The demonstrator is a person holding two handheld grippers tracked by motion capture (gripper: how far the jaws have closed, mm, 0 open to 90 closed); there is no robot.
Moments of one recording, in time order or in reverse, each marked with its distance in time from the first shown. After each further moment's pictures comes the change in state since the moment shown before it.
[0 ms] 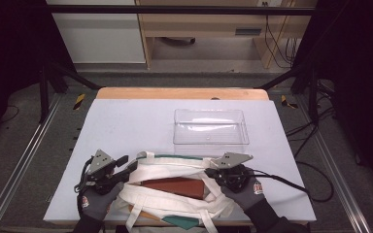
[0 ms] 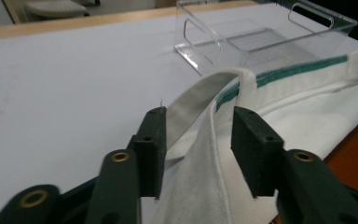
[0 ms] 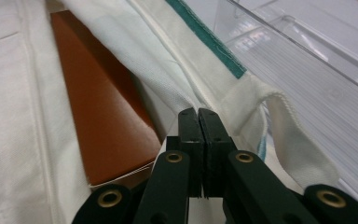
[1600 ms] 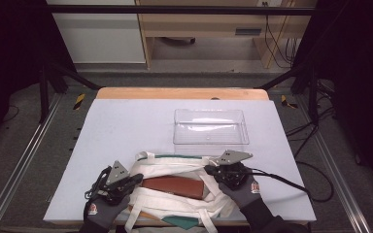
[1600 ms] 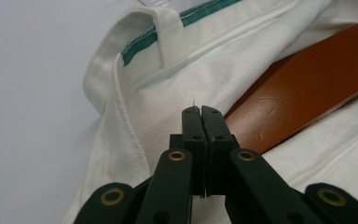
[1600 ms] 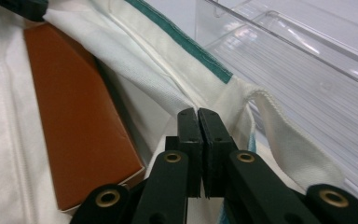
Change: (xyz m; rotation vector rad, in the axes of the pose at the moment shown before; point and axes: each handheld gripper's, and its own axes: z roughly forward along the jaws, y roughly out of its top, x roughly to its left) left arm -0.025 -0.021 0.014 0.219 -0.071 0.145; right arm -0.004 -0.003 0.008 -0.036 -0.034 0.076
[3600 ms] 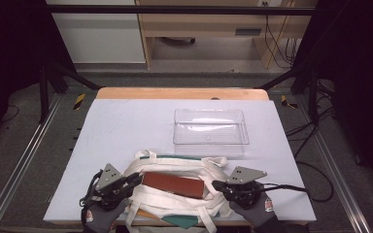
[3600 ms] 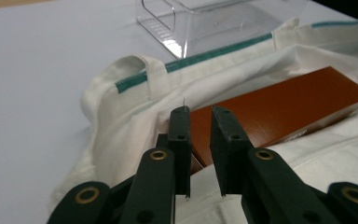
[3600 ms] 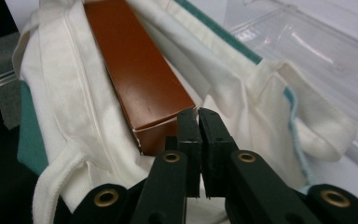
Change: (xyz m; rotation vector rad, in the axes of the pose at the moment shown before) left arm -0.010 -0.004 -0.013 -0.103 -0.008 -0.102; right arm 0.023 -0.027 -0.038 0.003 0.041 -0.049
